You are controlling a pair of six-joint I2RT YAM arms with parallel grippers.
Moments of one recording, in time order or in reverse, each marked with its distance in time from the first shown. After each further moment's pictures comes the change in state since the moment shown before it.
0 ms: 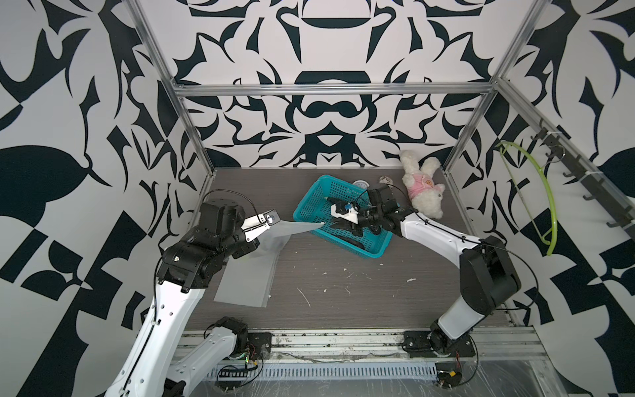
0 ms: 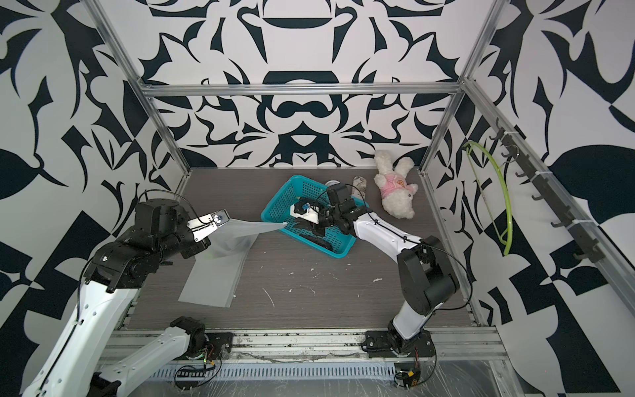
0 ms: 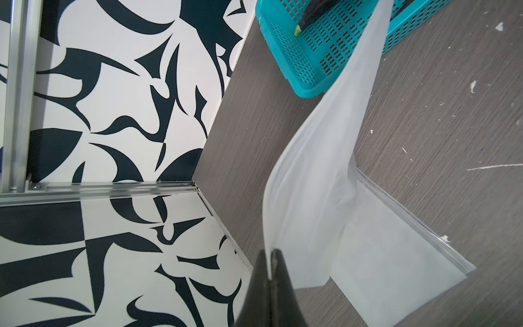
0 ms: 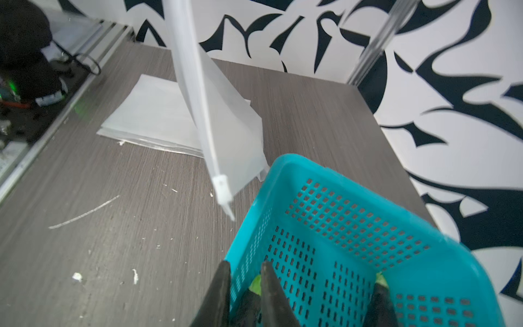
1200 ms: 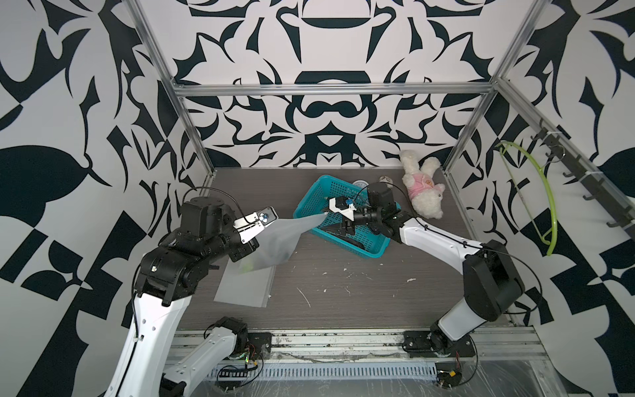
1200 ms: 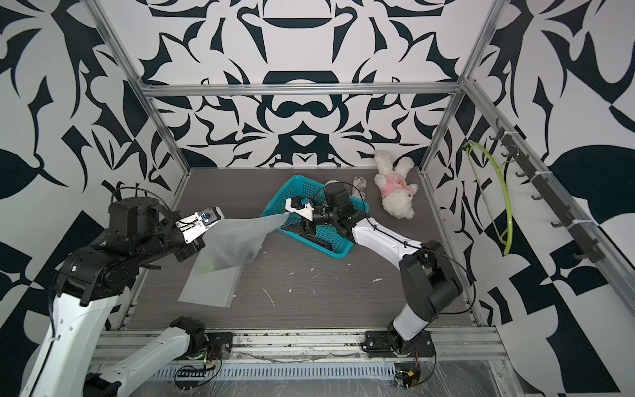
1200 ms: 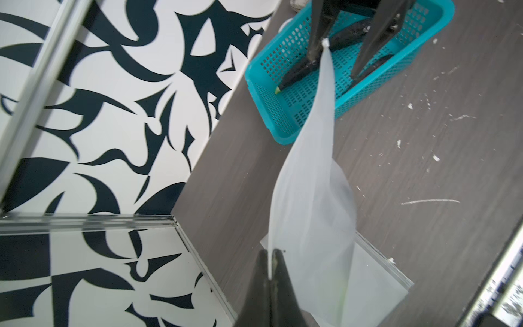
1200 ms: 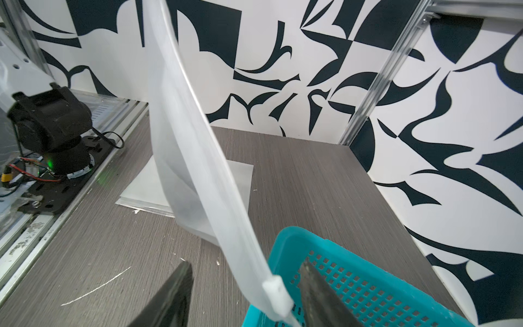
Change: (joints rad) left arm 0.022 0.004 0.177 -0.092 0.190 -0.099; right arm 0.067 -0.048 -0.058 0.320 -0.086 0.247
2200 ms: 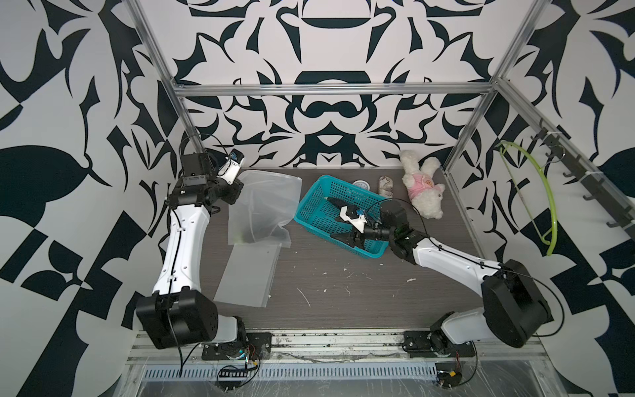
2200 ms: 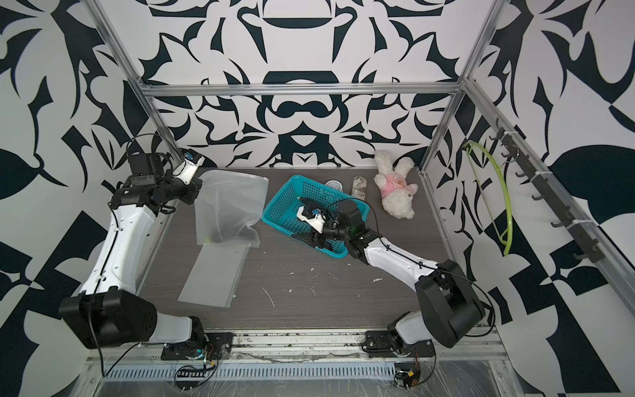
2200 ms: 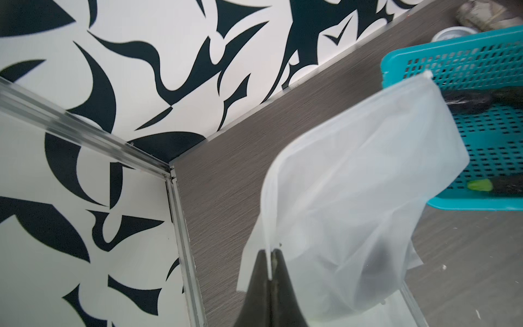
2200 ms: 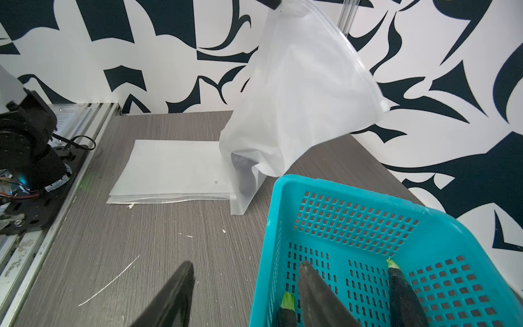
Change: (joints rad) left arm 0.456 0.530 0.016 0.481 0.187 -0.206; right arm 0.000 -0.177 -0.277 0.122 0.183 0.178
